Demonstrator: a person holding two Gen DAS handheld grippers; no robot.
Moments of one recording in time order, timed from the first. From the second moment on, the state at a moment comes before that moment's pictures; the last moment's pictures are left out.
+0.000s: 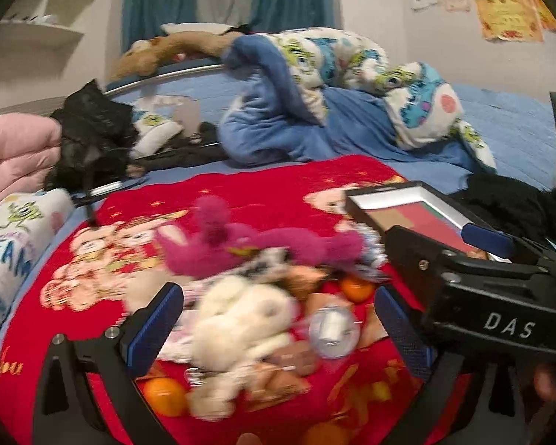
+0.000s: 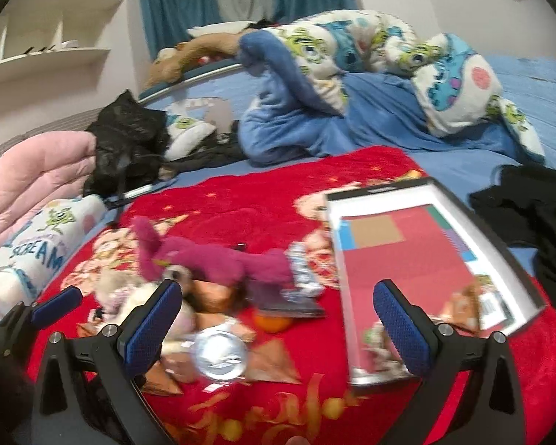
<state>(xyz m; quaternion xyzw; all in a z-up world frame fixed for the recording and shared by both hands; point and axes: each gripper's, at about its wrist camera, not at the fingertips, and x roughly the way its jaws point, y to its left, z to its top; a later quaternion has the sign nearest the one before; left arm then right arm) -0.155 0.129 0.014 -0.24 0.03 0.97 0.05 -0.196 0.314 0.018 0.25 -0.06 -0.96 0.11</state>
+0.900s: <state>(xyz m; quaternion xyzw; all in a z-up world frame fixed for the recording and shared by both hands) -0.128 0.019 0.006 -0.25 -0.02 0.97 -0.01 -0.195 0.235 0.020 0.23 -0.03 -0.96 0.18</state>
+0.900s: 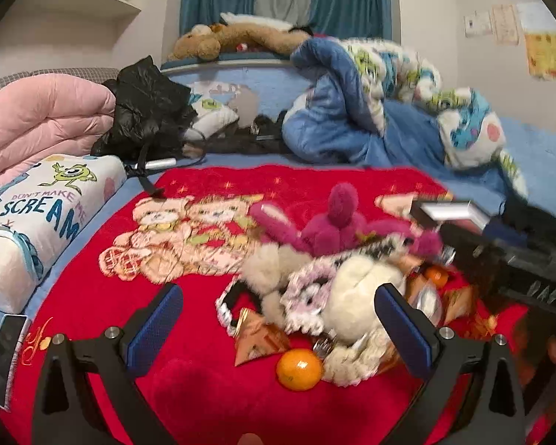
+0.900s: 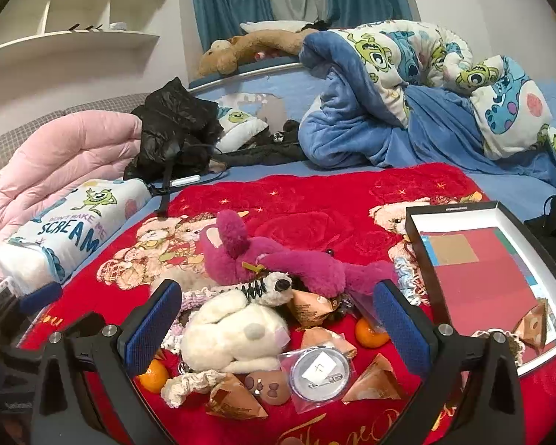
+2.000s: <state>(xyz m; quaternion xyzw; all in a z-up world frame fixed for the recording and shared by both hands) -0.171 0.019 -0.083 -0.39 0.05 0.92 -0.01 -0.202 0.217 -0.053 0.40 -0.03 -0.89 0.23</state>
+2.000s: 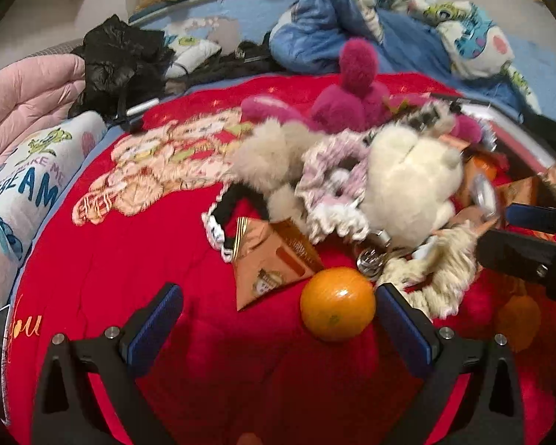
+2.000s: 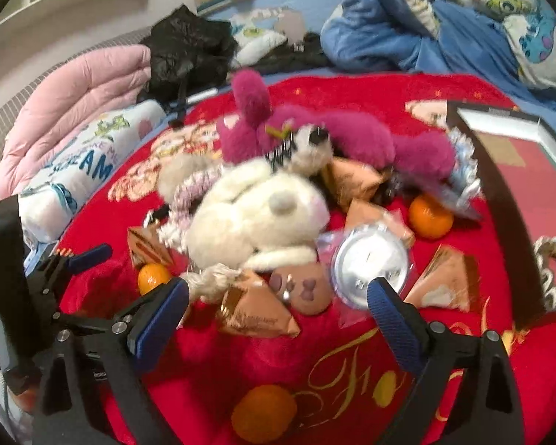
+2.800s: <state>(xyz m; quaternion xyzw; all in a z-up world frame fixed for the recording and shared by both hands) -0.187 0.006 -0.100 -0.45 0.00 0.90 -0.01 -0.209 0.208 -0.076 0.44 -0.01 -0.87 0.23</state>
